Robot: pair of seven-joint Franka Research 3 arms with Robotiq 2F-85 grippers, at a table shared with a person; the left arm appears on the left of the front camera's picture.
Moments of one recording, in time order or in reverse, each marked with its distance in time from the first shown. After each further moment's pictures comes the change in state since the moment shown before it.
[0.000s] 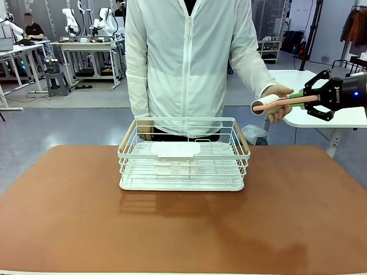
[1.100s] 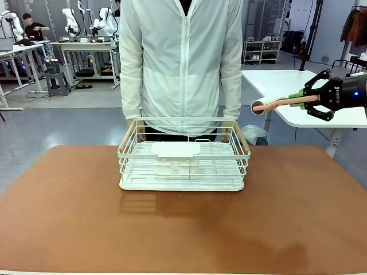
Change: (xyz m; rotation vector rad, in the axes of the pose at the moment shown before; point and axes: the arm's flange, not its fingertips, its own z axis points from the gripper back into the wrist) left arm 0.000 0.000 0.000 0.000 0.000 0.000; right arm 0.000 0.000 0.000 0.000 0.000 0.000
